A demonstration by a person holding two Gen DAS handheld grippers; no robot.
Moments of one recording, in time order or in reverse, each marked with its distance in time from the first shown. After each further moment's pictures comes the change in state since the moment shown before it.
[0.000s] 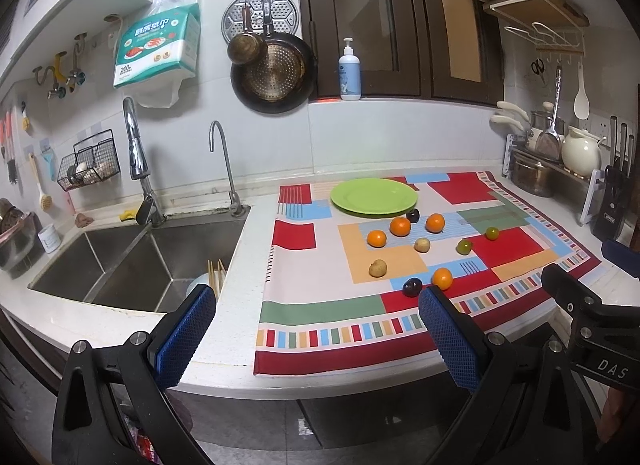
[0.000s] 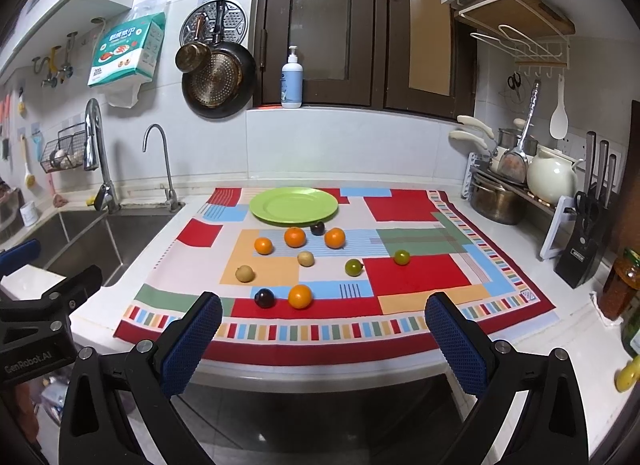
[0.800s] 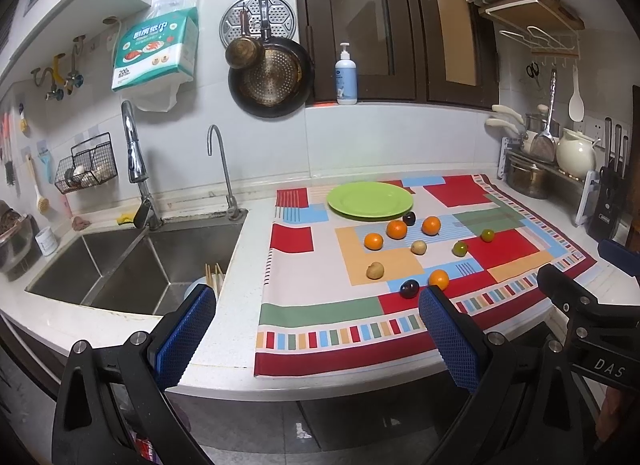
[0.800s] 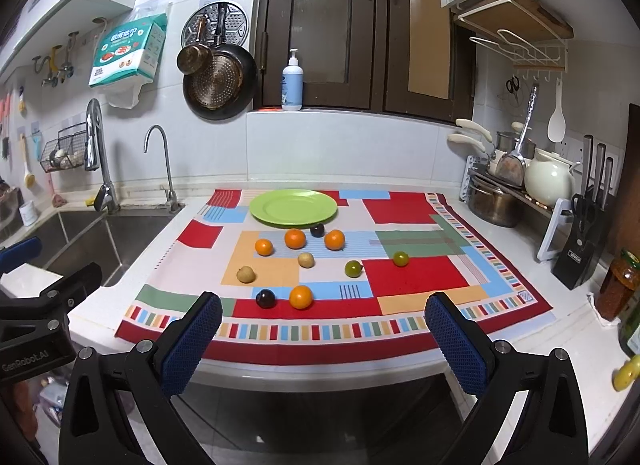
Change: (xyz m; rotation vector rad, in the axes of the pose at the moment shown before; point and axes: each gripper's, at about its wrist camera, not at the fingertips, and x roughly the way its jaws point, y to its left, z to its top) left arm -0.003 0.005 0.002 0.002 -0.010 -0.020; right arm -0.007 0.002 0.000 -0.004 -0.004 -0.005
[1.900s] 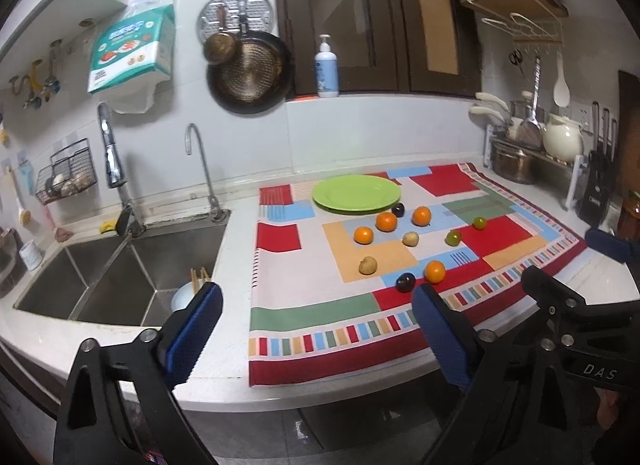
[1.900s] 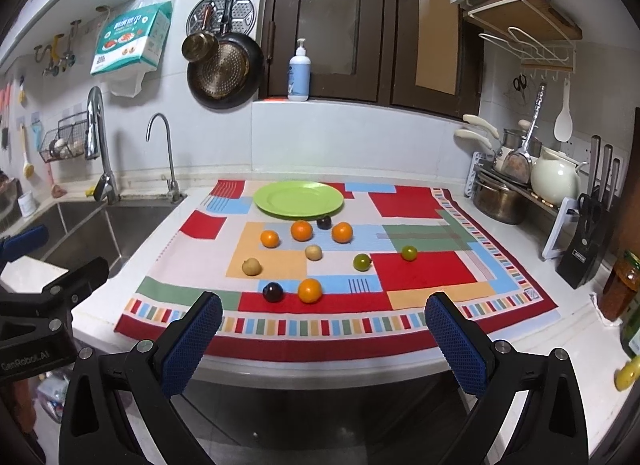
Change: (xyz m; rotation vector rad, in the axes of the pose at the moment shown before) left arm 0.023 0.003 -0.005 0.066 0.013 -0.077; right arm 0.017 0.016 -0.005 -0.042 0.031 -0.002
